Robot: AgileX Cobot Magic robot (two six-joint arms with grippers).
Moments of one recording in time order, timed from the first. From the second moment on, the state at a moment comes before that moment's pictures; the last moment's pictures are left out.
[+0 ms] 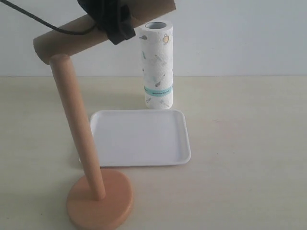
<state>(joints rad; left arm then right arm) -0.59 1.80 -1.84 0.08 0.97 0.70 0.11 0.00 0.00 -0.01 0.35 0.00</state>
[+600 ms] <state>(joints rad) -0.68 2.04 -1.95 0.20 1.04 0.57 0.11 0.00 0.00 -0.01 0.35 0.00</state>
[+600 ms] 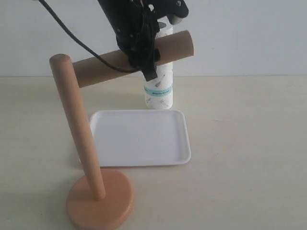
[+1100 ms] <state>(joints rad) -0.73 2.20 -1.95 0.21 1.09 0.70 0.11 0.00 0.00 -0.01 0.35 0.00</state>
